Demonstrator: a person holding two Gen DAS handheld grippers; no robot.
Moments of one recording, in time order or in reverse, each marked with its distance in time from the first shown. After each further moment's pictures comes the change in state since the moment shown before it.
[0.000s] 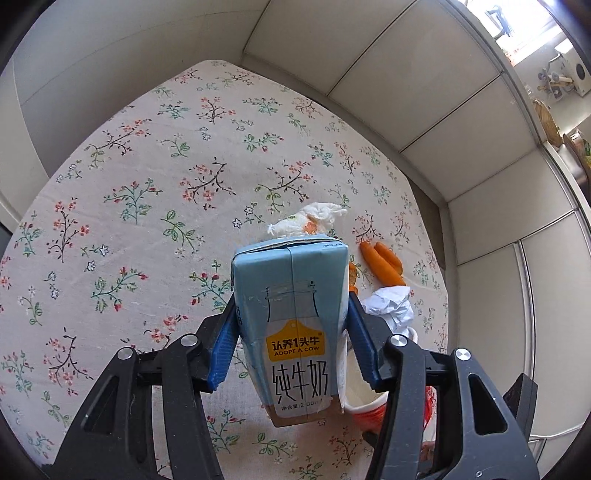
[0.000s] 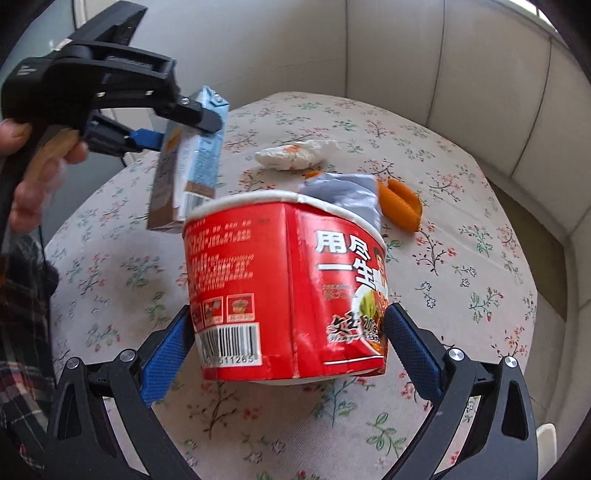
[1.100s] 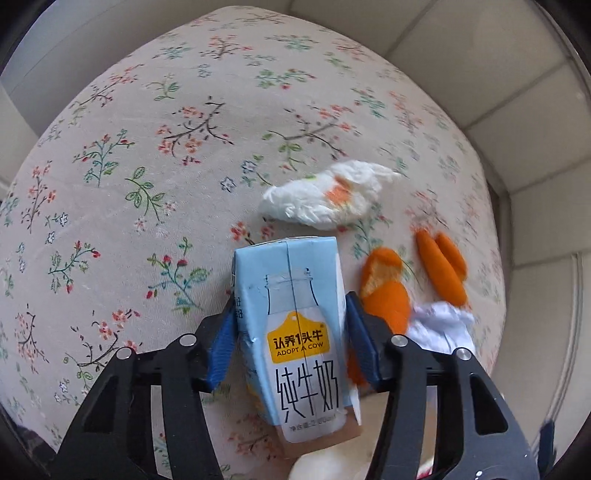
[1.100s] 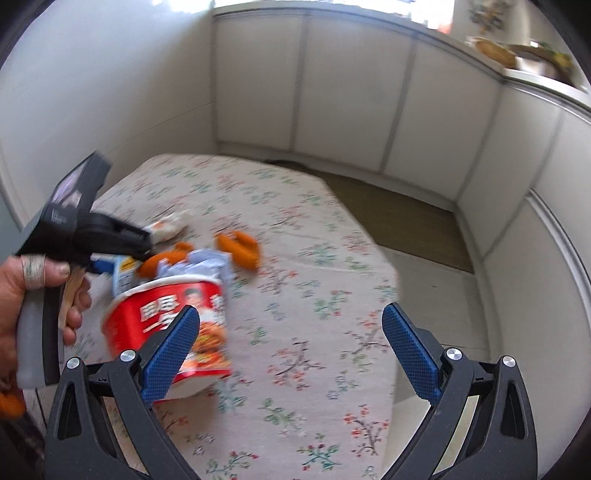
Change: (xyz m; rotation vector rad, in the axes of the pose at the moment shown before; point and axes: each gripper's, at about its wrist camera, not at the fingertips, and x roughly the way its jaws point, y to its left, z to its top) left arm 0.075 -0.021 0.004 -0.081 0.133 0.211; right arm -0.083 -0.037 0.013 0.226 -0.109 -0.348
